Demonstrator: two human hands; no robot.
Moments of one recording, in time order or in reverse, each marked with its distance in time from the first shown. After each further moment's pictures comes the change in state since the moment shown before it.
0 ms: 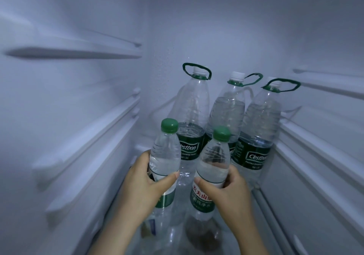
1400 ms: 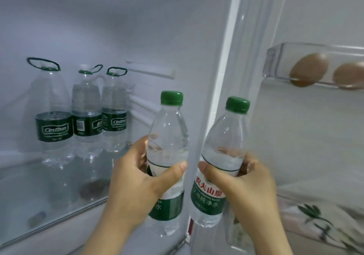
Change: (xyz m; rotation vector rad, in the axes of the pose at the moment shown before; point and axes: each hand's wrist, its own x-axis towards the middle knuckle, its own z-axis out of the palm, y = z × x) left_hand -0.234 0.157 0.024 -0.509 -0.780 0.268; right_hand -0.317 -0.152 -0.160 -0.063 0.743 0.034
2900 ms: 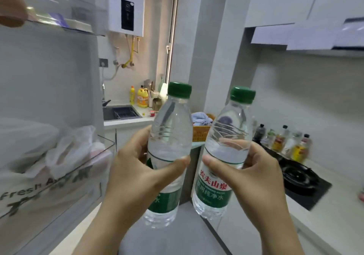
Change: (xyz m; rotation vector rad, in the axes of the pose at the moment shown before) left_hand -0.149 0.083 0.319 -0.675 -1.266 0.065; right_hand -0.245 -0.071 -0.246 -0.663 1.321 0.048
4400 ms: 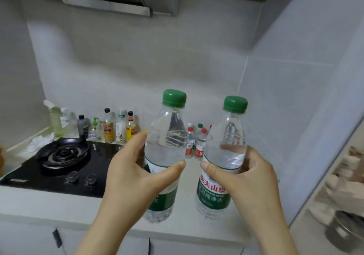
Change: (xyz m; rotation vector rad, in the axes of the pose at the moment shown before) left_hand 0.134 -0.061 0.552 -0.405 -0.786 0.096; right_hand 0.128 0.164 -0.417 -0.457 0.909 0.282
